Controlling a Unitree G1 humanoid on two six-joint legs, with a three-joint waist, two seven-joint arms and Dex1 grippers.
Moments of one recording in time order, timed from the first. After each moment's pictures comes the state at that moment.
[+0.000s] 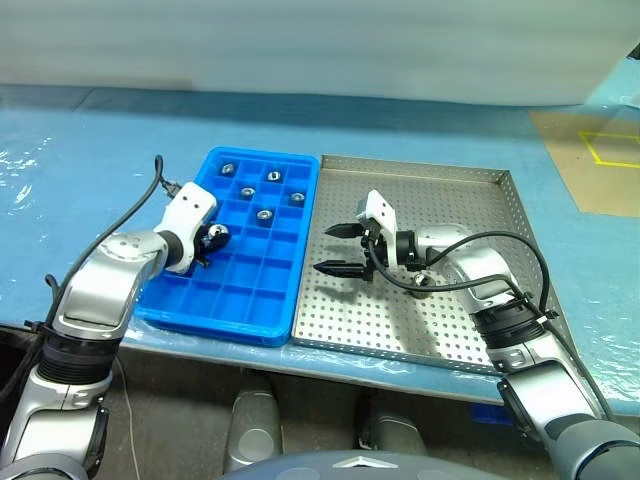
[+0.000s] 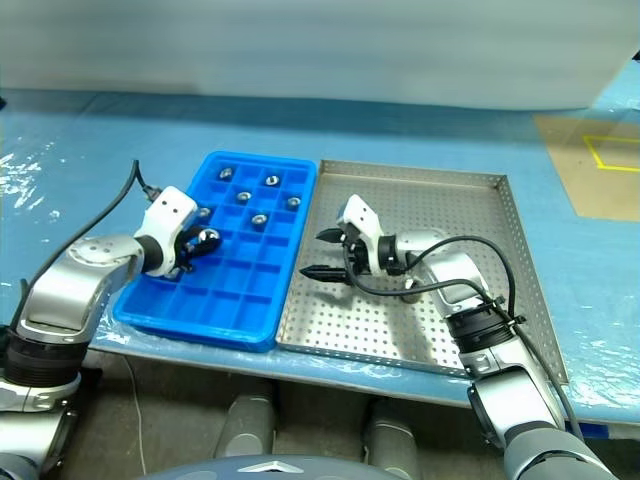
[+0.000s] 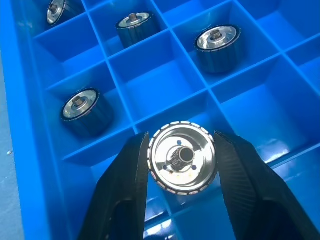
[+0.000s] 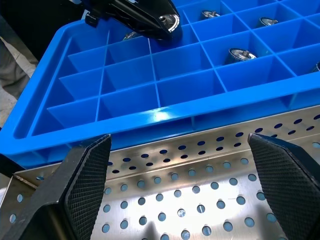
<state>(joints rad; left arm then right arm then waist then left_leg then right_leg) -0.41 0.63 0.00 -0.26 -0.16 0.99 -0.60 -0.59 -0.45 0.26 0.08 0.31 0.54 1.05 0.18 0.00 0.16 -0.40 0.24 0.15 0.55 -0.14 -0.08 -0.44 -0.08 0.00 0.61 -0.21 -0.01</state>
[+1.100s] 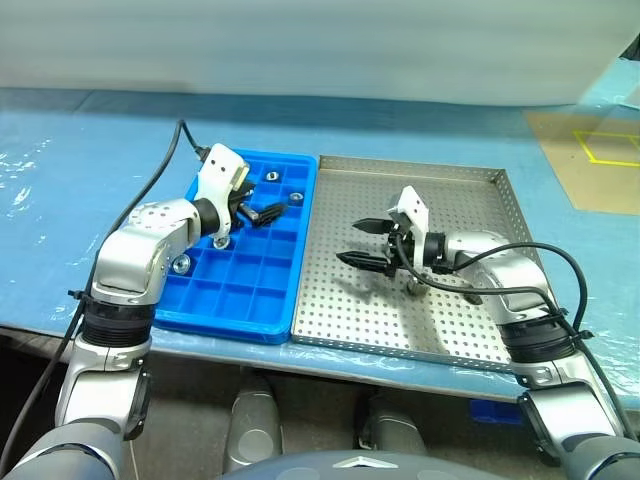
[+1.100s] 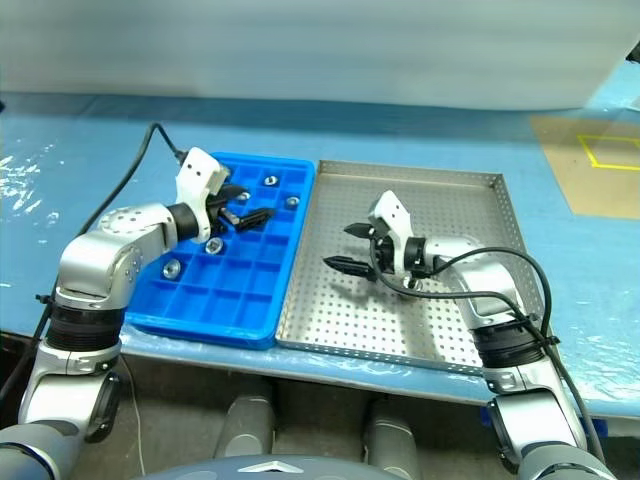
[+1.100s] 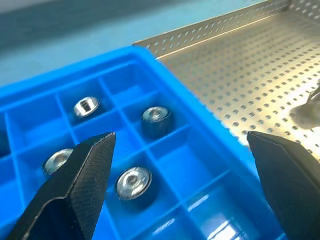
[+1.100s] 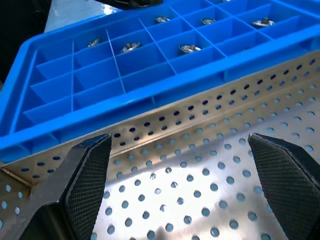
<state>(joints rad) -0.60 0.47 0.00 -0.16 -0.32 0.87 -0.65 -0.49 -0.52 0.12 -0.04 0.36 0.62 0.97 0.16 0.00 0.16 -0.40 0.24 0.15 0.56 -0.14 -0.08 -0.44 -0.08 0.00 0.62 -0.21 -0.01</state>
